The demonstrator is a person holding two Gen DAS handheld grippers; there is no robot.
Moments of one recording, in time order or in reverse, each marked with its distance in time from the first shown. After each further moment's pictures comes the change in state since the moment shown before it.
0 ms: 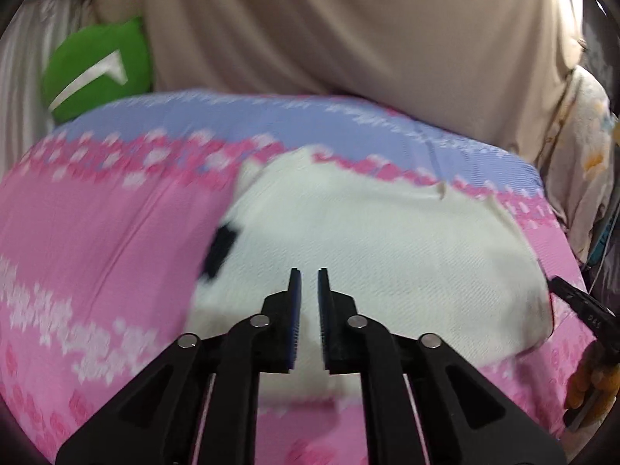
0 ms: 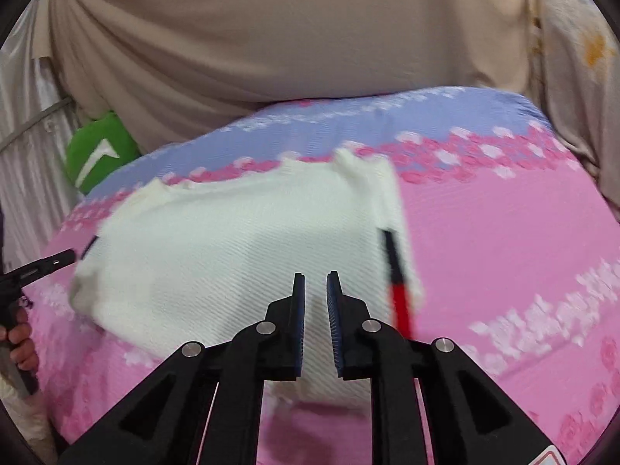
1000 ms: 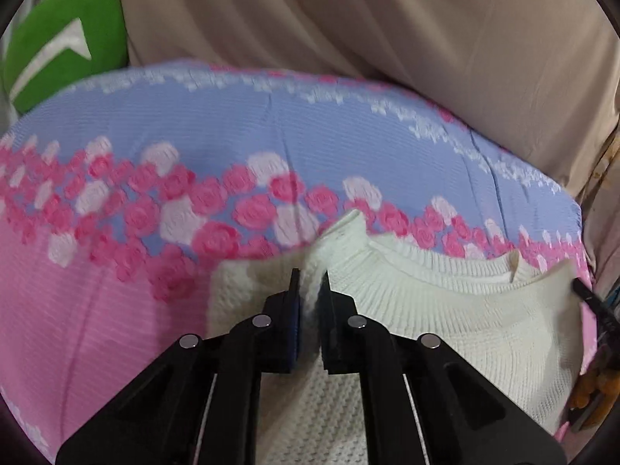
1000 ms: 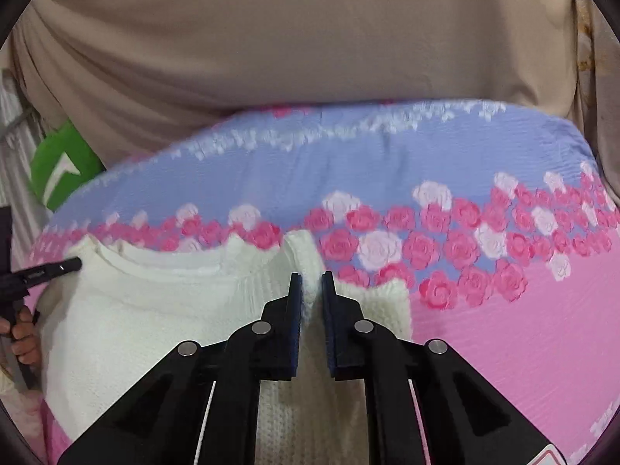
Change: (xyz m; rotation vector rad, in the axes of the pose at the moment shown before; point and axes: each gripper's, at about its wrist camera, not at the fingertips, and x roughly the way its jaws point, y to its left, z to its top) left arm 0.140 0.046 0.096 -0.109 0.103 0.037; right arm 0.076 -0.085 0.103 0.056 -0.048 -0.134
